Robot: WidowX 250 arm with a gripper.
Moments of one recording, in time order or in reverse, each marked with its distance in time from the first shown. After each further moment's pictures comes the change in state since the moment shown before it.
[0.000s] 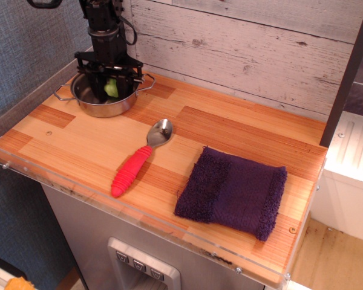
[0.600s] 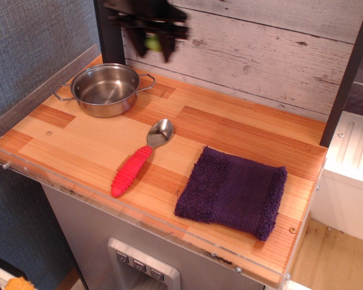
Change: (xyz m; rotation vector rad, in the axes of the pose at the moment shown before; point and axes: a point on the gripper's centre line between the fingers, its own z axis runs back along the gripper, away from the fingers) arm -0.006 -0.099 0.091 -0.069 -0.246 -0.175
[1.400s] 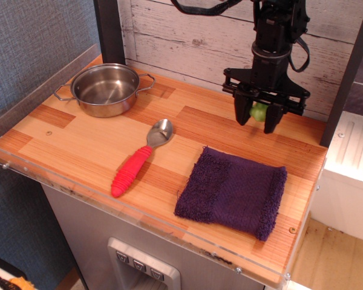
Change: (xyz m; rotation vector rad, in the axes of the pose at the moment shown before) arm -0.017 -0.126 -0.067 0.009 0.208 -0.051
